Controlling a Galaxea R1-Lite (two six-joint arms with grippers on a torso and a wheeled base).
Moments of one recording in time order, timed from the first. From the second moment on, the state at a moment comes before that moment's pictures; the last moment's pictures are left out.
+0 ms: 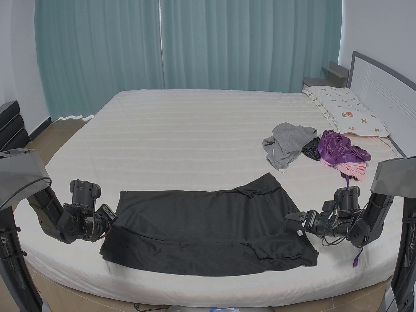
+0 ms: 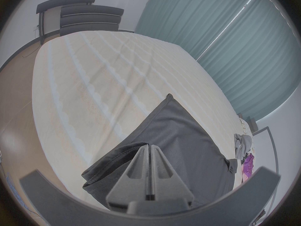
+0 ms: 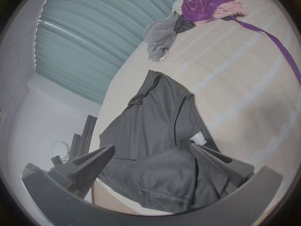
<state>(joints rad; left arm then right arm) -0.08 2.12 -0.60 -0.69 0.13 -0.88 0.11 2.30 -0.55 -1.08 0.40 0.62</state>
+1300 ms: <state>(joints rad) -0.08 2.10 -0.60 -0.69 0.13 -0.88 0.11 2.41 -0.56 -1.09 0.37 0.45</state>
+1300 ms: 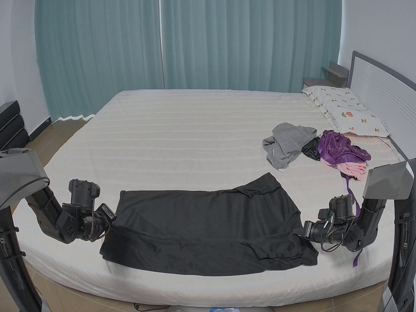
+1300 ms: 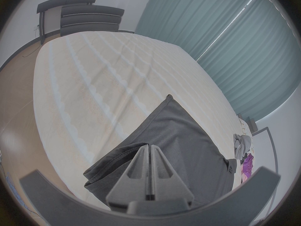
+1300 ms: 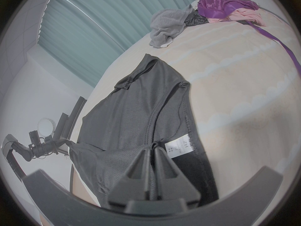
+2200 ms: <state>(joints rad) 0.01 1.93 -0.45 -0.62 0.05 -0.80 0.07 2.08 -0.23 -1.19 0.40 0.47</state>
